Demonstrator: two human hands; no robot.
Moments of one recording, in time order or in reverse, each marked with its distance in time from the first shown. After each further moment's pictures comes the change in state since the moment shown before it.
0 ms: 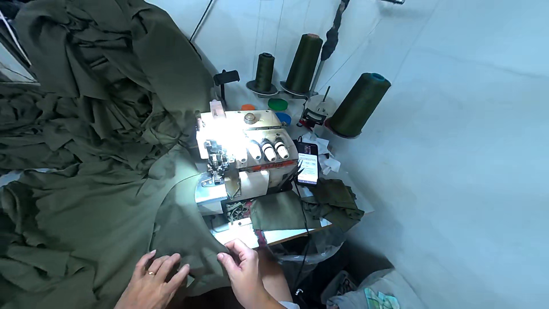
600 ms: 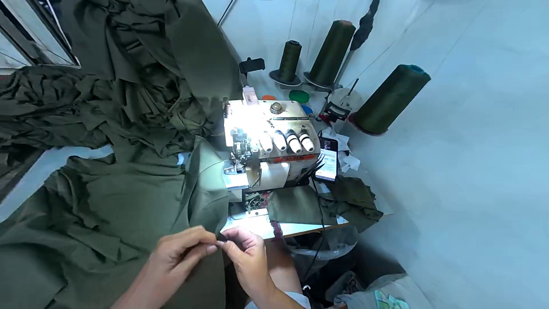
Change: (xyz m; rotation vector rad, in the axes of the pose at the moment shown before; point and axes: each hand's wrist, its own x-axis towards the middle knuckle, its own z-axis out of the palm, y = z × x) left_hand 0.065 0.014 -0.065 -0.957 0.184 -0.290; right_hand 0.007 -0.043 0.027 0.346 -0.070 0.029
